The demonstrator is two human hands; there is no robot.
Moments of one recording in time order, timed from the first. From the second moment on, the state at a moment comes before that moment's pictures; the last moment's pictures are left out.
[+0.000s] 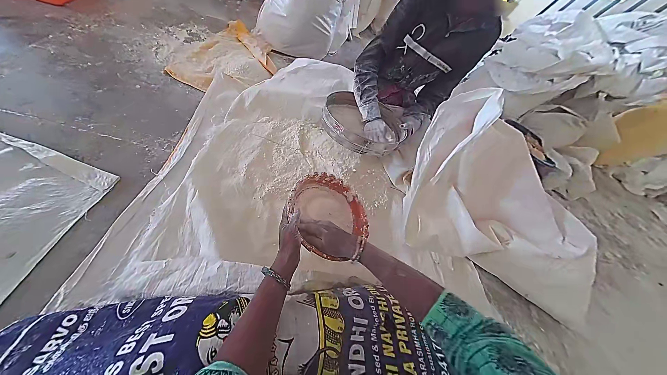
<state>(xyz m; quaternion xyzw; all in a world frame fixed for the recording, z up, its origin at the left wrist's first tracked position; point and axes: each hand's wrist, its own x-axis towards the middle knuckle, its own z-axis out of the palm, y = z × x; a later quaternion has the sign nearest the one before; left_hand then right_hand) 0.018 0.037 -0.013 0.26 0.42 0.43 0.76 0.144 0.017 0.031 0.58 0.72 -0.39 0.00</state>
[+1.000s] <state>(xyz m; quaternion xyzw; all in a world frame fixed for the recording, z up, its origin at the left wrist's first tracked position) 0.019 0.034 0.001 0.26 0.42 0.45 0.74 0.188 0.012 0.083 0.66 0.64 -0.36 0.14</state>
